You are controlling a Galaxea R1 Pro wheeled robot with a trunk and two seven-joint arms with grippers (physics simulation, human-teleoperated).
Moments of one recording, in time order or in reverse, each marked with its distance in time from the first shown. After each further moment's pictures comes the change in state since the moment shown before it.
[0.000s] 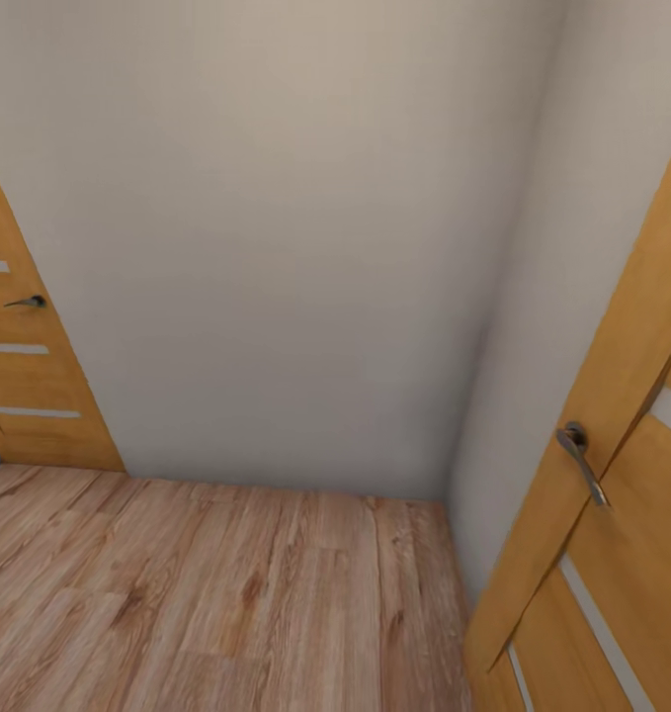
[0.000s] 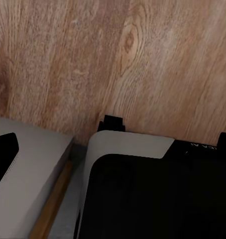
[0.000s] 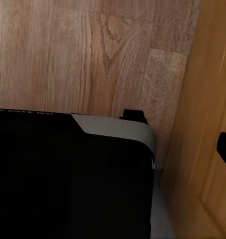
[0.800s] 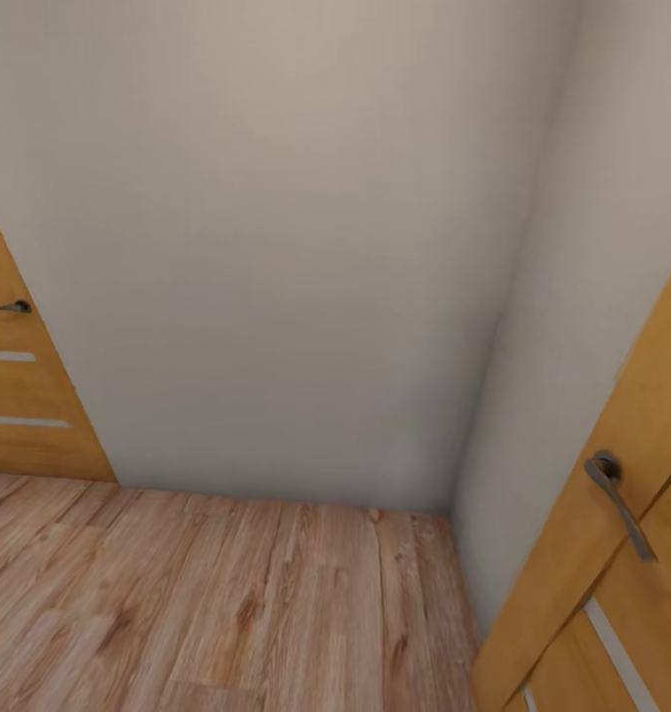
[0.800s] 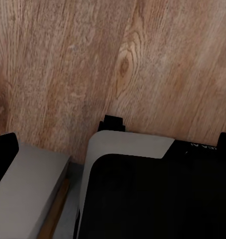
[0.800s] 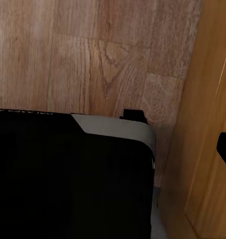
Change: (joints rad) left arm 0.000 0.000 0.000 0.000 0.004 0.000 0.001; right arm 0.000 0.000 0.000 0.000 -0.003 0.001 0.000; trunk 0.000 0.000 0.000
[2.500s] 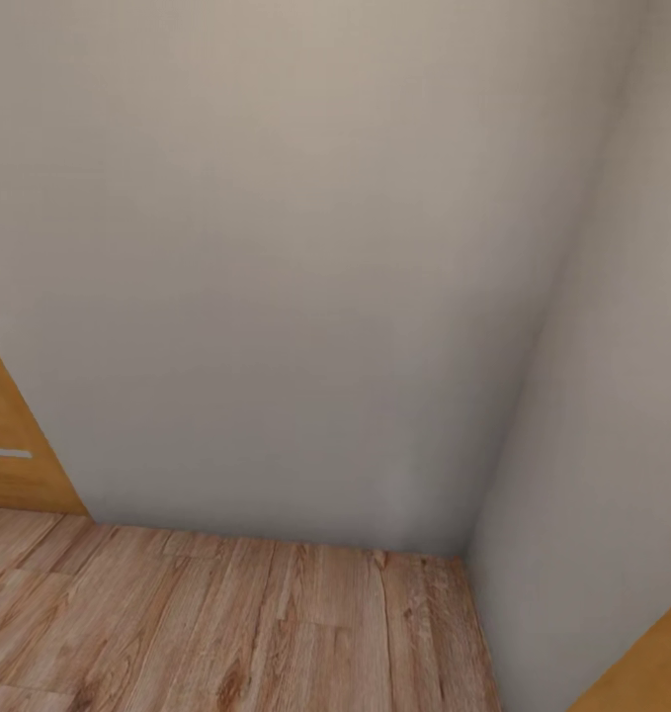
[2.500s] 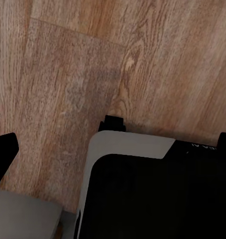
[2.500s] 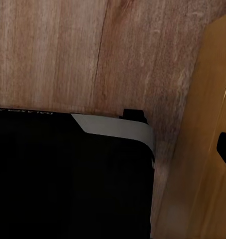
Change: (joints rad) left arm 0.000 0.002 0.000 0.000 0.000 0.000 0.000; right arm 0.000 0.000 0.000 0.000 0.004 0.000 0.000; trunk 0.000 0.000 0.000
